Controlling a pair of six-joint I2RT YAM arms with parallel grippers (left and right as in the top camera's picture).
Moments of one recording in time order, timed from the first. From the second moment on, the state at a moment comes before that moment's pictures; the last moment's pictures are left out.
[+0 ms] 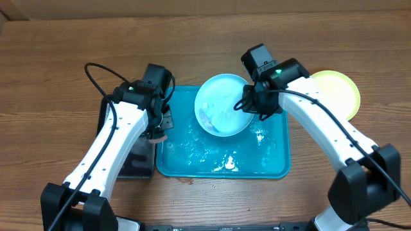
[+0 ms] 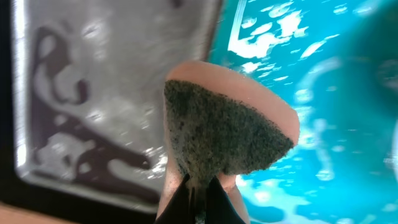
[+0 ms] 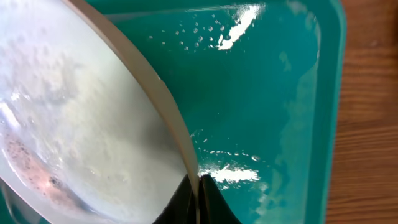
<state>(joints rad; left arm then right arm) -0.28 1.57 1.25 -1.11 -0.12 -0.49 0.46 1.80 1.51 -1.10 0.01 0.59</state>
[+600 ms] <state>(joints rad) -0.54 1.64 1.25 -0.93 -0.03 -0.49 0.45 1.83 1.10 -0.73 -0.24 0.81</state>
